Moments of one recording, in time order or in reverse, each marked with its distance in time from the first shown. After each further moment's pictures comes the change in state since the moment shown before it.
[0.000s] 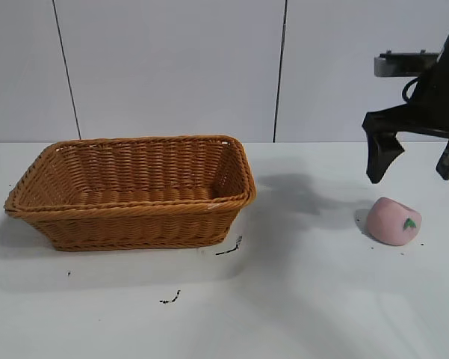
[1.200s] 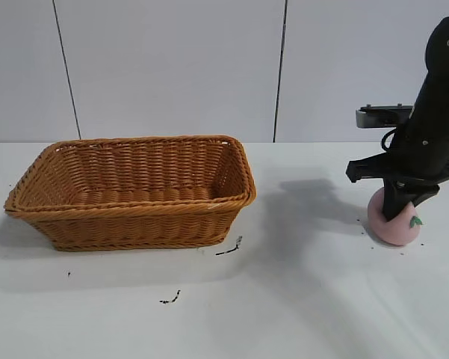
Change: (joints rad) left arm 0.000 0.000 0.000 0.000 0.000 0.000; right arm 0.000 0.124 -0.017 0.001 -0.041 -0.024
